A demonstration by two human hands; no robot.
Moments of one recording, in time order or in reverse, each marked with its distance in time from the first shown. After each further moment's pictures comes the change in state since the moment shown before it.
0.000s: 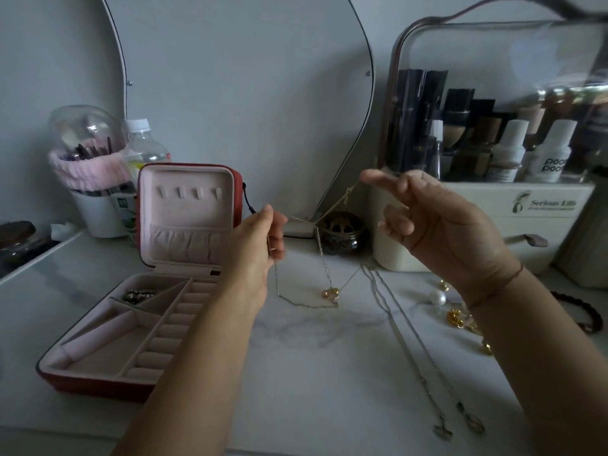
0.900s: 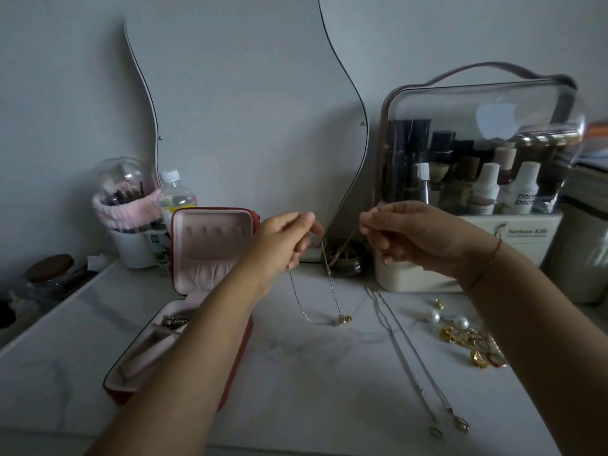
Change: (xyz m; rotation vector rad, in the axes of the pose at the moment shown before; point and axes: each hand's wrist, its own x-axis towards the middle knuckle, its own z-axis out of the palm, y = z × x) left_hand -0.003 0.063 0.012 0.392 -0.396 0.160; right_hand 0.022 -0.050 0.030 -0.374 -0.027 0.388
